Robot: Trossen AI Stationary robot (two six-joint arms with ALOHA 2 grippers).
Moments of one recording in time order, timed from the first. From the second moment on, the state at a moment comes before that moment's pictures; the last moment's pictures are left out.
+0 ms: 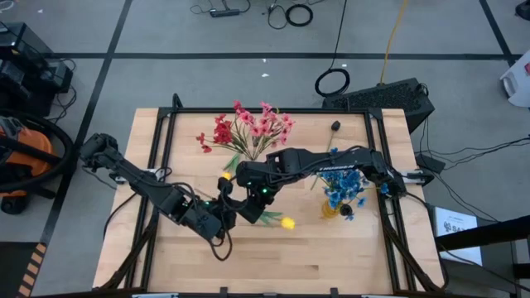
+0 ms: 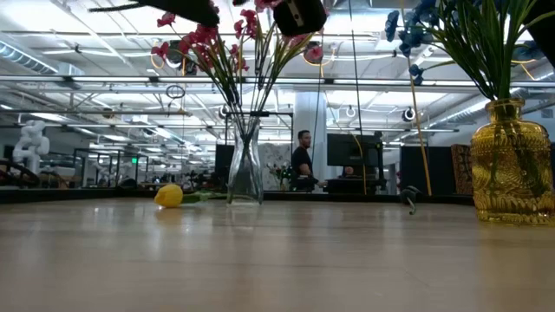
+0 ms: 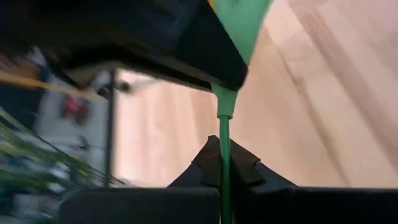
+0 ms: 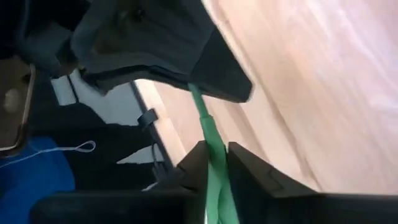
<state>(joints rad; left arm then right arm) -0.54 1.44 1.10 -0.48 -0.67 0.22 0.13 2.17 2.30 -1.16 -0.30 0.82</state>
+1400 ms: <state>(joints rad) -0.35 0.85 0.33 0.81 -0.41 -0.31 0.40 2.09 2.30 -1.11 0.45 0.75</state>
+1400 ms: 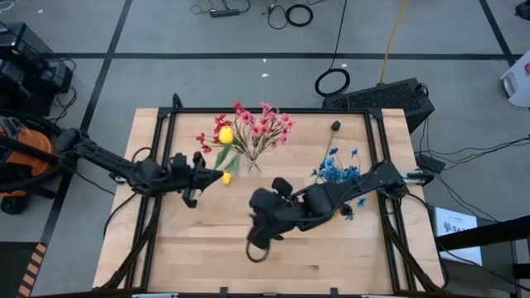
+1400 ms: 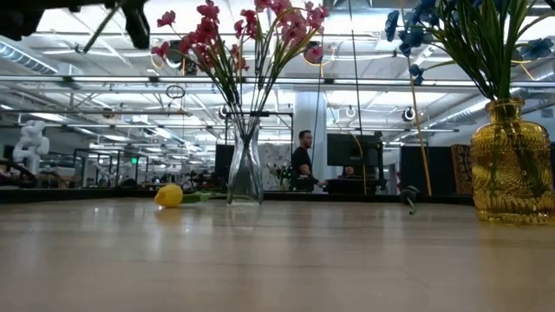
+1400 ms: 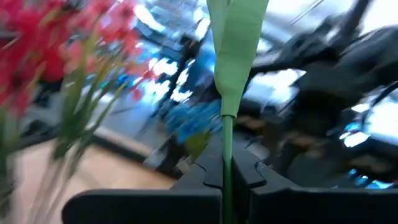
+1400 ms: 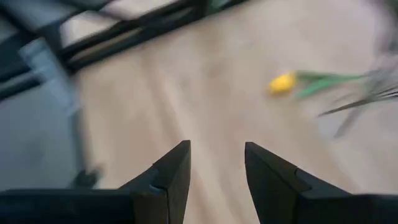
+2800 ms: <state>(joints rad) -0.47 1.10 0.57 0.96 -0.35 -0.20 0.32 2.05 2.30 -0.53 0.55 0.35</state>
